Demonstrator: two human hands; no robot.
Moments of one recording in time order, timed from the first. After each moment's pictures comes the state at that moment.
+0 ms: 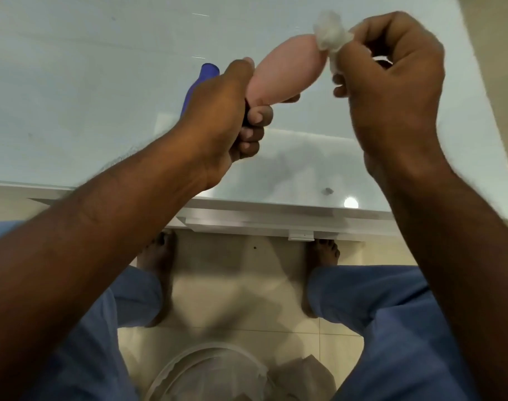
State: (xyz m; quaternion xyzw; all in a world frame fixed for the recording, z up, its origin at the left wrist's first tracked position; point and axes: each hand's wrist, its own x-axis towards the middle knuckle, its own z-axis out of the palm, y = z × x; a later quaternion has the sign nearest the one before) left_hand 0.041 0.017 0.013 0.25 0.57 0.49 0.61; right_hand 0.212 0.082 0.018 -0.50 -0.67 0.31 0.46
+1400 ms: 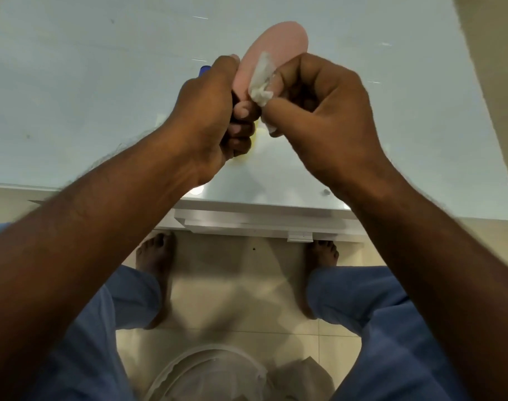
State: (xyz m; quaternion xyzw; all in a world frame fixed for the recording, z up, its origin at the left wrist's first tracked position) left_hand 0.037 0.017 0.018 0.22 0.56 0.52 0.61; right_hand 0.186 0.051 0.013 -0.44 -0.73 0.38 0.35
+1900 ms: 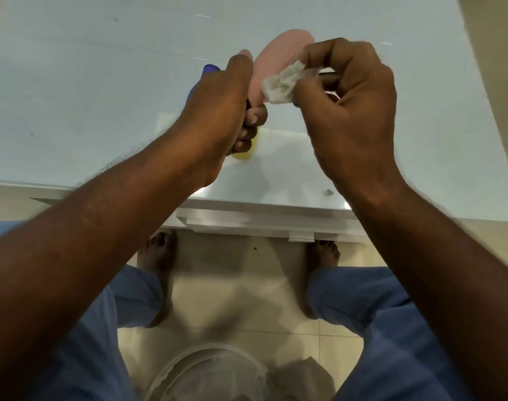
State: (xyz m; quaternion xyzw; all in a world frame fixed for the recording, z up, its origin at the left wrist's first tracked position) left_hand 0.041 0.015 0.023 0.29 0.61 0.47 0.57; right_hand 0.187 0.057 0.009 -0.47 -0.71 0.30 0.44
